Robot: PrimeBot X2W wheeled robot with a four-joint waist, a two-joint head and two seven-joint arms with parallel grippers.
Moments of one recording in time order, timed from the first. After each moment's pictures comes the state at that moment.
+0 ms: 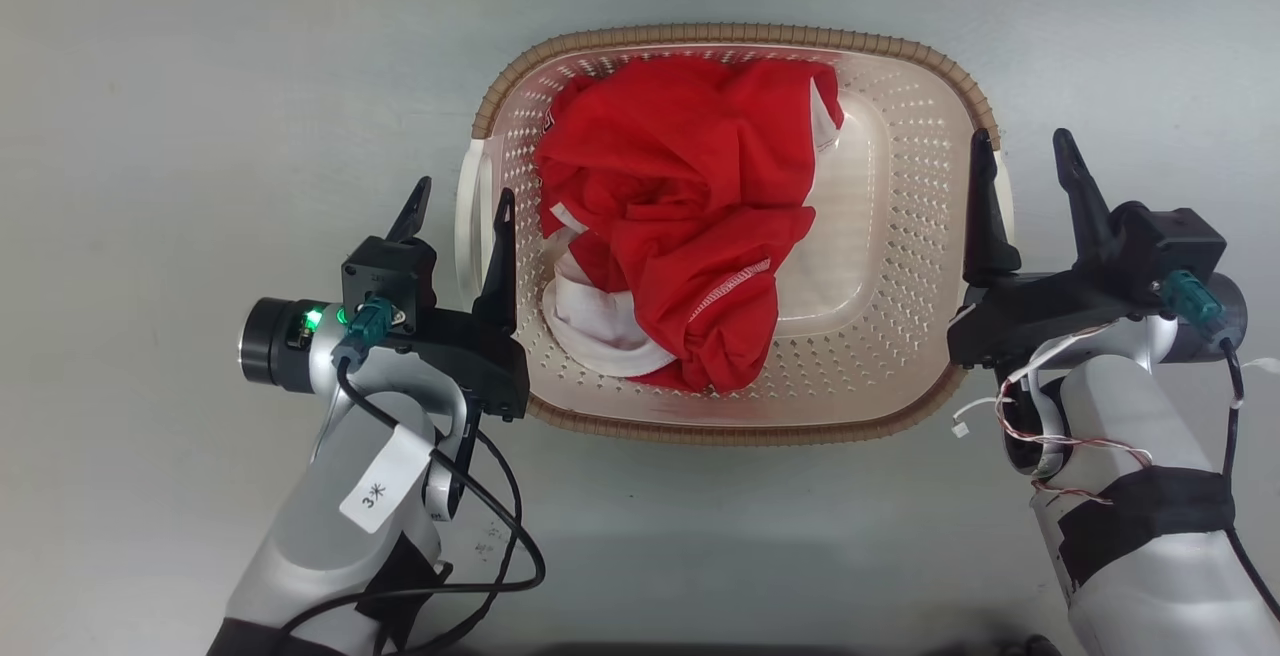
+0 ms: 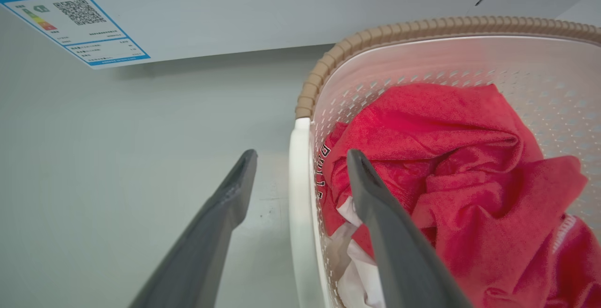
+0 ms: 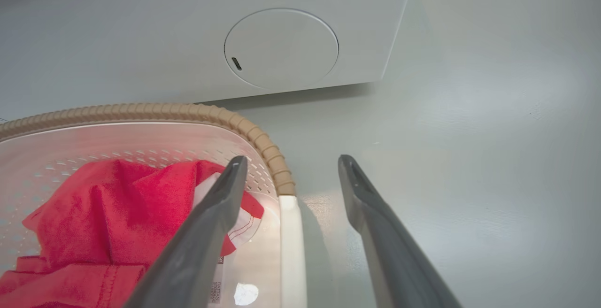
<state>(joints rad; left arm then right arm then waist) -0.68 0.03 -0.37 0.70 -0.32 0.09 -0.25 -0.66 -0.07 0.12 0.56 0.20 -0.02 -0.25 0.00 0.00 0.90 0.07</state>
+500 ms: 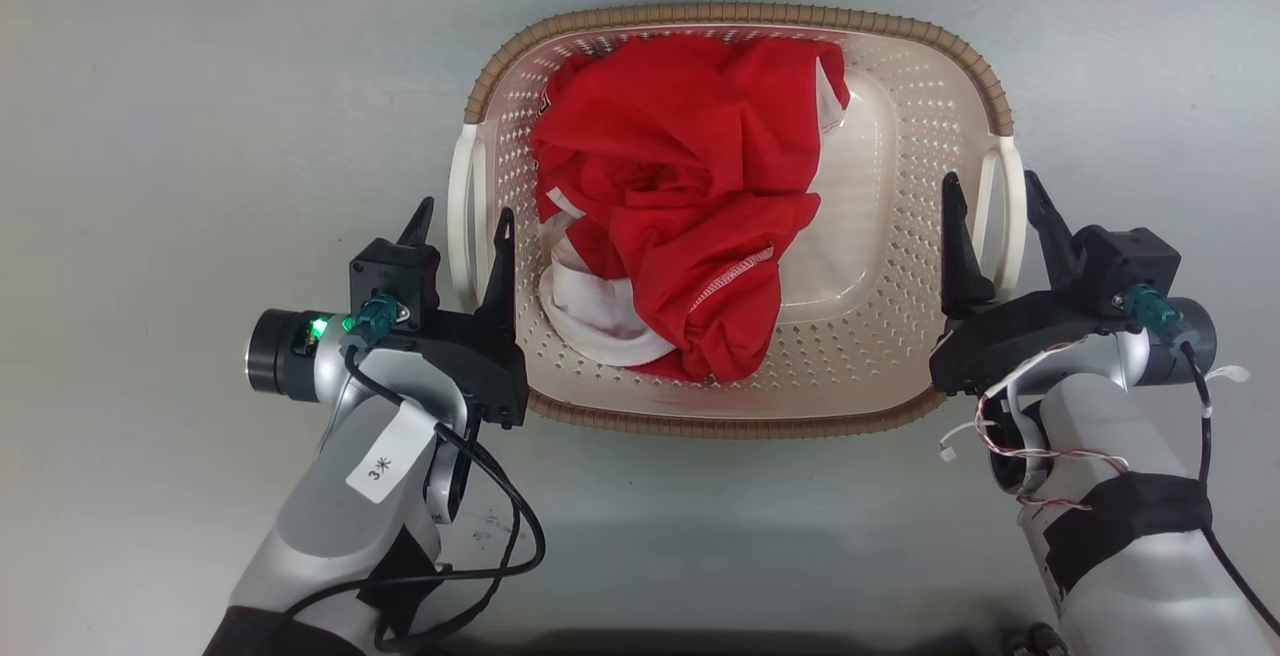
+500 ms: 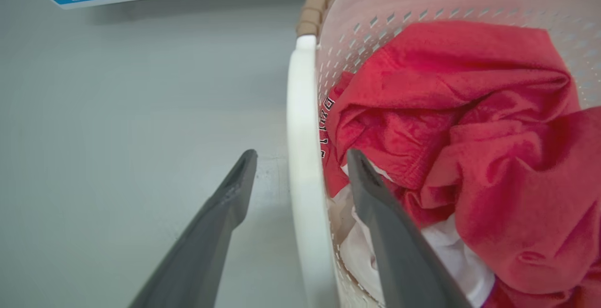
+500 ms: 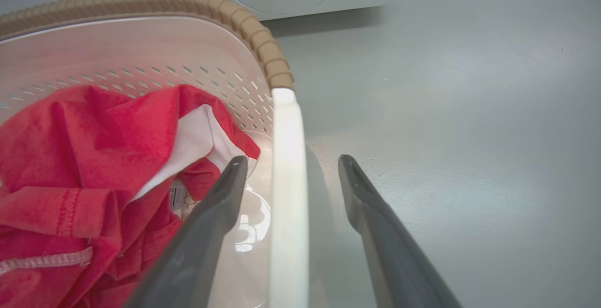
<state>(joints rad) -0.74 0.03 -0.42 0.82 -0.39 0.09 -0.25 -0.67 -0.07 0.16 0.69 0.21 -0.01 -0.25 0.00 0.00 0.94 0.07</state>
